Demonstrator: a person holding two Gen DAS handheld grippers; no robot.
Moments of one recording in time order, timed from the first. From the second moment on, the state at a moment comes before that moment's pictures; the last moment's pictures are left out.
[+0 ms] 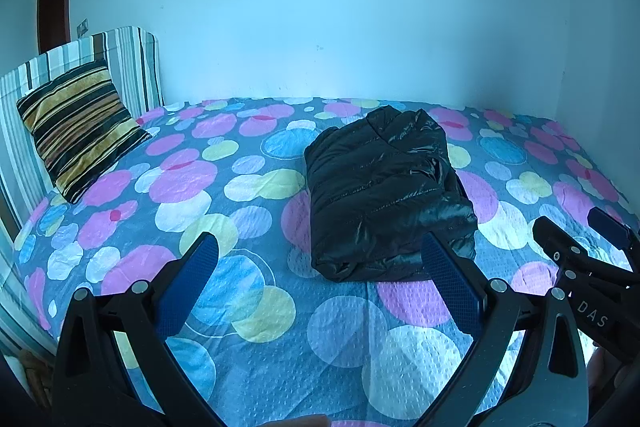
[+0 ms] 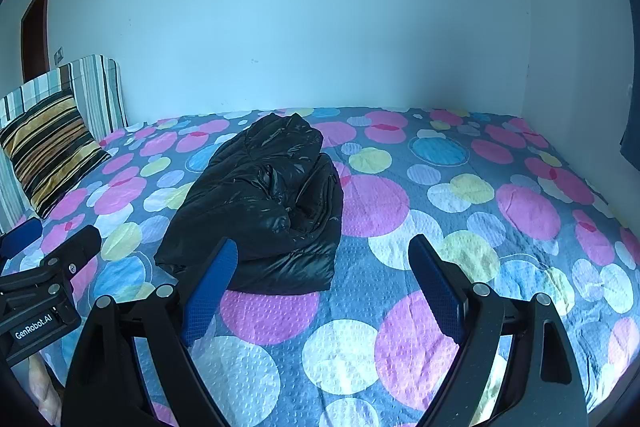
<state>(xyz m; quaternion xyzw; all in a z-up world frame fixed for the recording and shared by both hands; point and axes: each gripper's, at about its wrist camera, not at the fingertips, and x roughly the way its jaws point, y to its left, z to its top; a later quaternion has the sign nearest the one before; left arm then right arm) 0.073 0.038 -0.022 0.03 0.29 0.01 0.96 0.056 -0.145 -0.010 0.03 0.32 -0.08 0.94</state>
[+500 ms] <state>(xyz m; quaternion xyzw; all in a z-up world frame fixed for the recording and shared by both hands) 0.071 0.041 -0.019 0.03 0.28 0.01 0.96 0.056 -0.144 -0.010 0.03 0.32 -0.08 0.94</state>
